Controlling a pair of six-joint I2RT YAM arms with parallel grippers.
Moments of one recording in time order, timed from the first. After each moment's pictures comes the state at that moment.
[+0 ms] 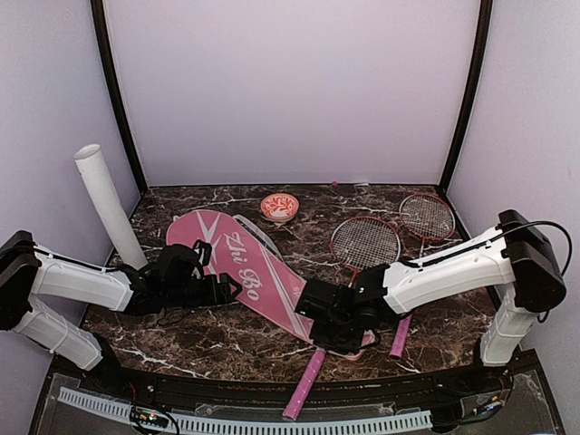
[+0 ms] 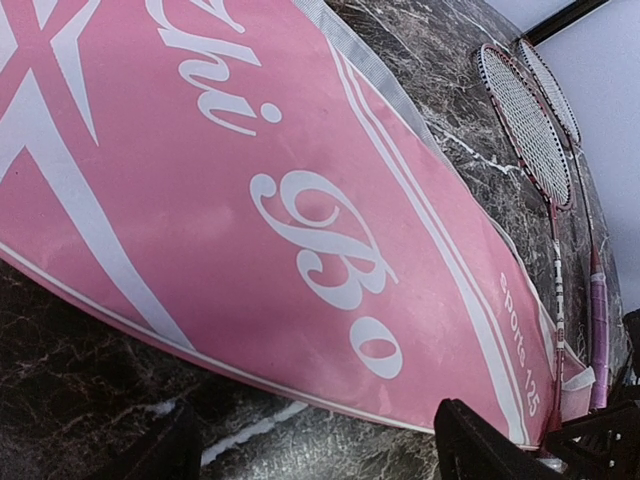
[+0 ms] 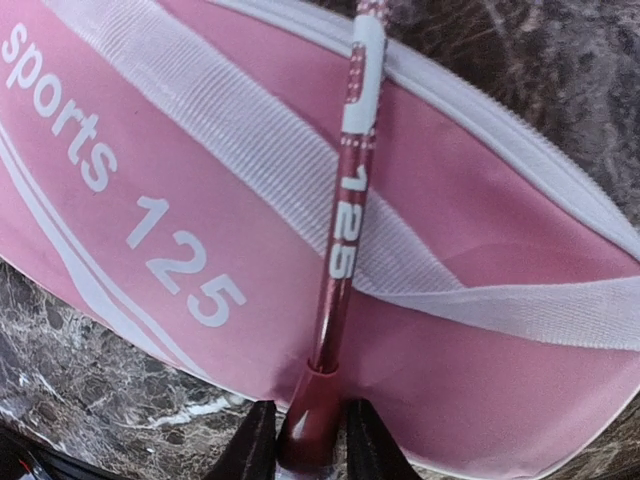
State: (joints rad) left arm -0.75 1.36 0.46 0.19 -0.03 -0.74; right arm 1.28 1.75 1.07 -0.63 0.14 1.55
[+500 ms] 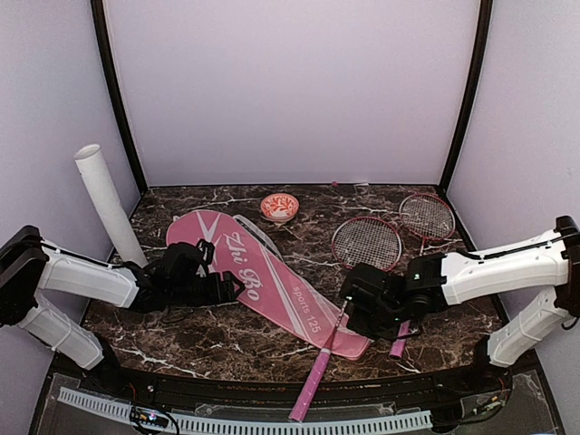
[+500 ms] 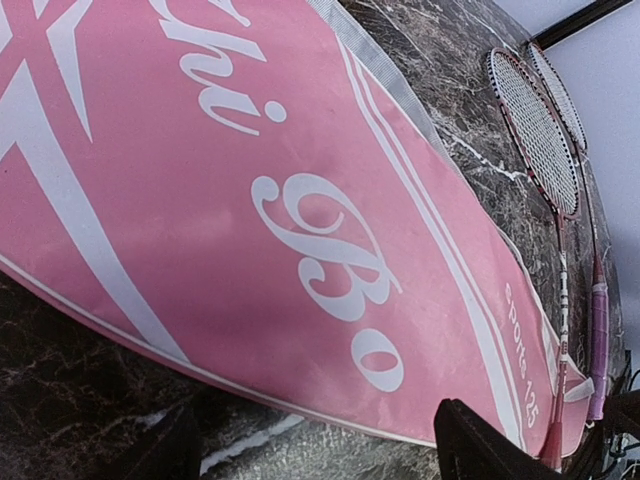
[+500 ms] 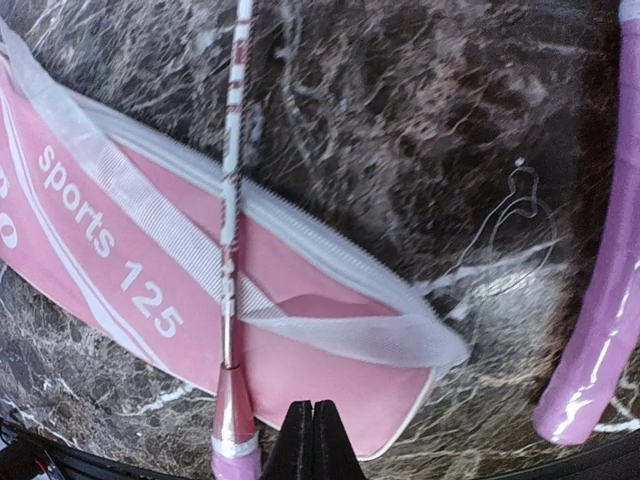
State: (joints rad) left arm -0.75 1.40 0.48 0.19 -0.03 -0.77; right arm 1.23 1.46 0.89 -0.70 0.23 1.54
